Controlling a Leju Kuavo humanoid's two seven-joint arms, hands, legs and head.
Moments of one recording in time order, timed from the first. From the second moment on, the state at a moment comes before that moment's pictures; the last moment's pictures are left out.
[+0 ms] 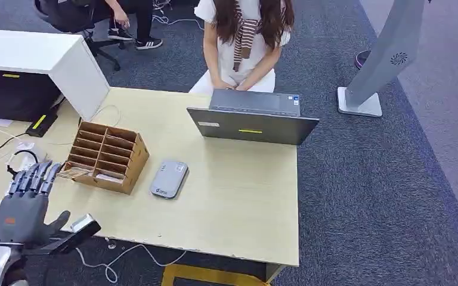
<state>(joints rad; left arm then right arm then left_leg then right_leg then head) 0.24 0.42 0.11 -1.80 -1.15 0.25 0.06 -0.03 0.15 -0.48 -0.18 0.50 -0.27 -0.08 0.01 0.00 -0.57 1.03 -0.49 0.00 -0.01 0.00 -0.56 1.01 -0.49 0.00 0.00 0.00</state>
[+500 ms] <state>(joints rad) 0.23 0.37 0.27 -1.68 -1.20 0.30 0.02 -0.03 0.15 -0.48 -0.18 0.52 -0.27 -0.07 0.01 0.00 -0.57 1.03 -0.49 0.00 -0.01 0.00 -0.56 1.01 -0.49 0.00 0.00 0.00</state>
